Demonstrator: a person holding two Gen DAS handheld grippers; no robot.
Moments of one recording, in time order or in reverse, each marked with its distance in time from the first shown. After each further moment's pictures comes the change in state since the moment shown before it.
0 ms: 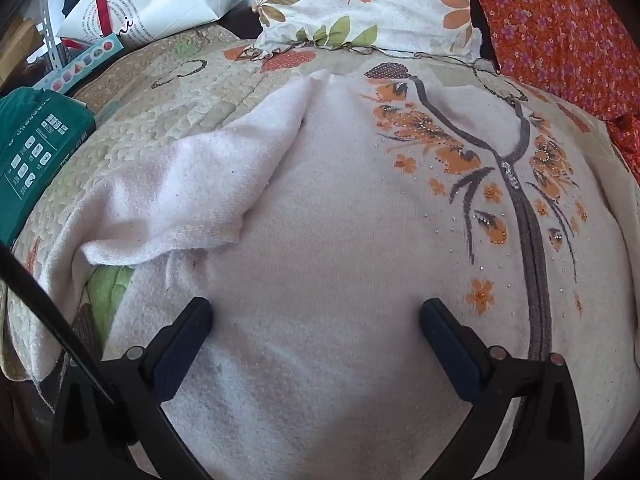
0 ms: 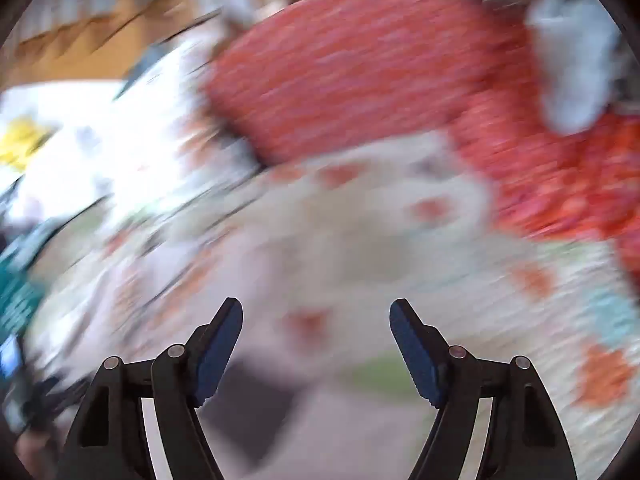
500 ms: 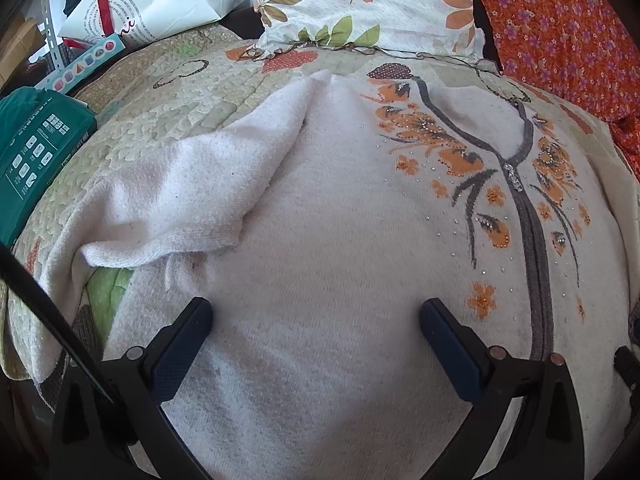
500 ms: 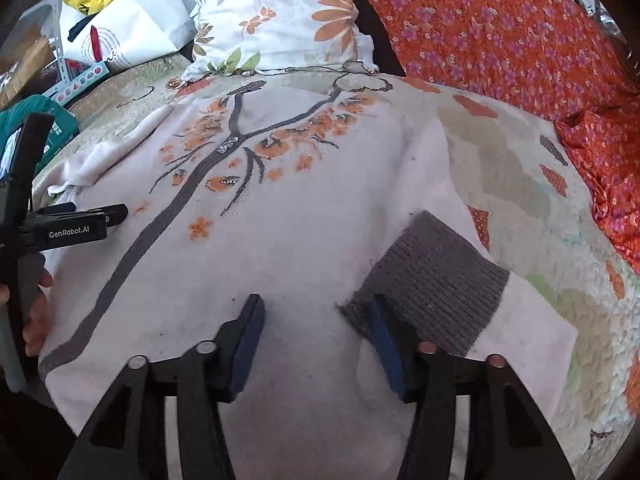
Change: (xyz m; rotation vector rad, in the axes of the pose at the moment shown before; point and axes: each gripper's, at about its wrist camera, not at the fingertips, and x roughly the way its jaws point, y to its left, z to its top) left arm 0.002 0.002 0.001 -0.001 -0.001 0.009; right arm 0.054 0.084 -0.073 -0.342 0.226 0.022
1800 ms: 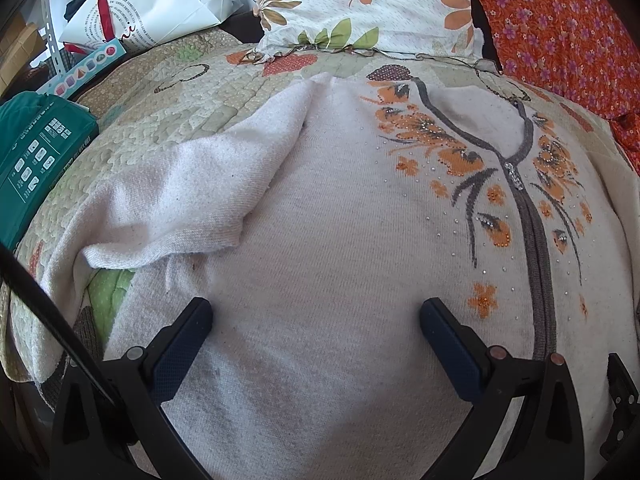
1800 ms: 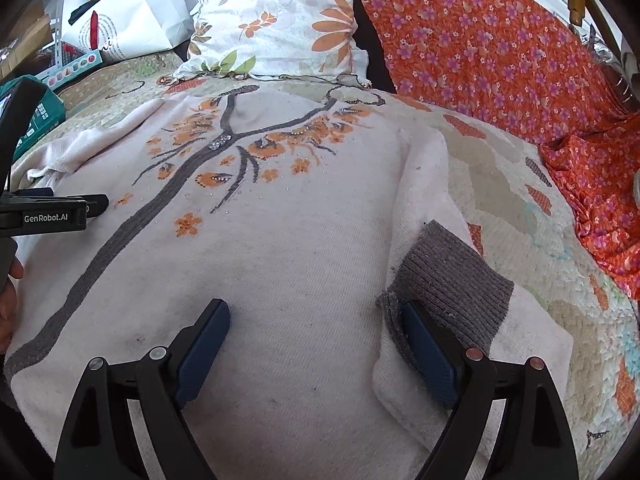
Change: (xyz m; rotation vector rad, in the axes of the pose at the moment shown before) left arm 0.000 -0.003 -0.001 0.005 -0.010 0.013; right arm 0.010 0.012 -0.004 -0.058 -0.063 -0.117
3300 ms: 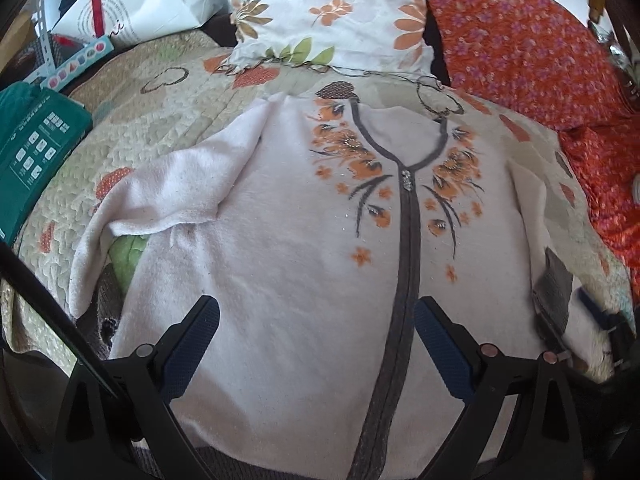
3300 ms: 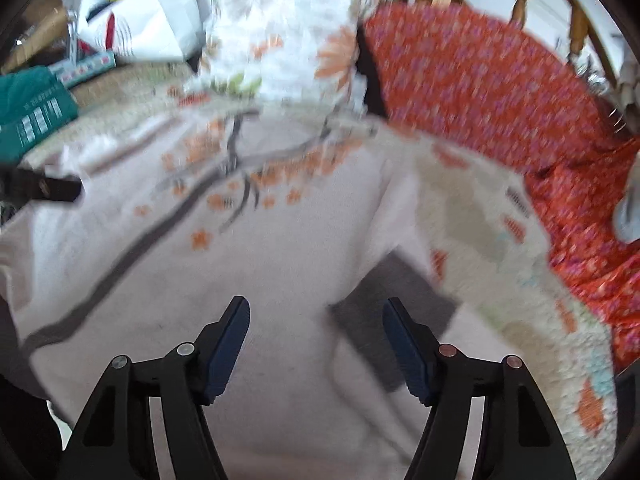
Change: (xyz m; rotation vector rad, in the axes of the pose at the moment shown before) left arm -0.096 -0.022 -0.005 -0.014 0.058 -0.150; right arm -0.058 -0.012 0.008 -0.056 -0.086 -0.039
